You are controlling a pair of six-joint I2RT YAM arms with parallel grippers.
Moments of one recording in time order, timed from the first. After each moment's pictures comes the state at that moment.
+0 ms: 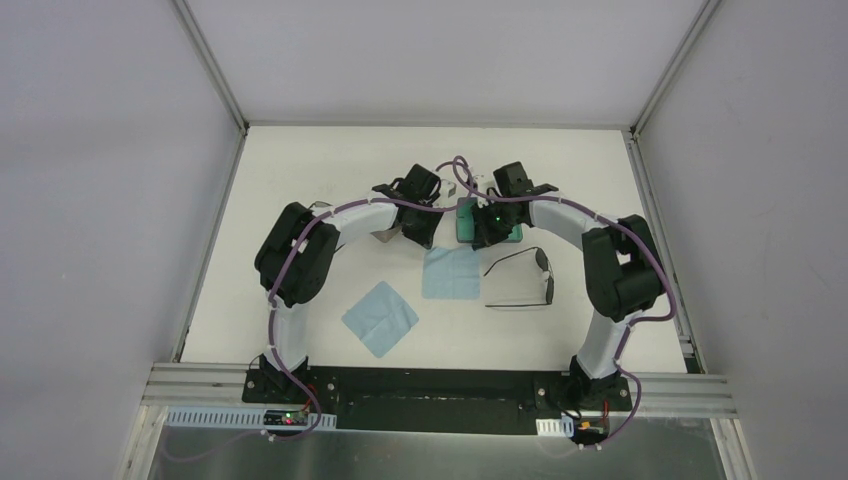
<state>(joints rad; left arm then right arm) -0.64 1.99 1.38 -0.43 0.21 -0.13 0.42 1.83 1.21 -0.50 -0.43 -0.08</state>
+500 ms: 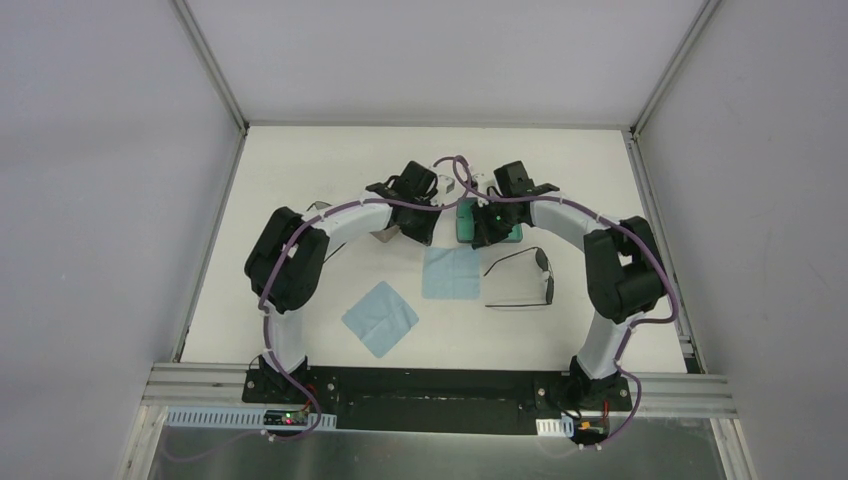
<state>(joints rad) -0.64 1.93 1.37 -0.43 0.22 -0.14 0.42 1.82 1.21 -0.50 -0.44 -0.08</state>
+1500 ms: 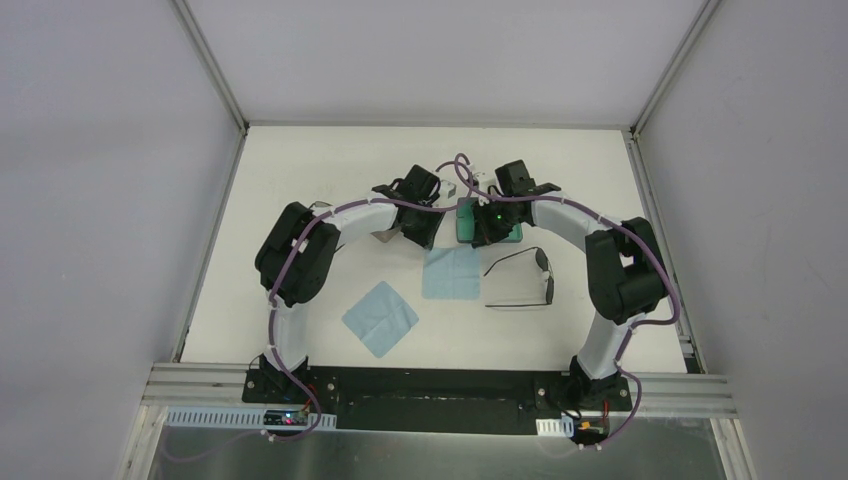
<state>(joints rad) -0.63 1.99 1.38 -0.42 0.21 -0.11 0.42 1.81 1.21 -0.50 -0.45 -0.08</state>
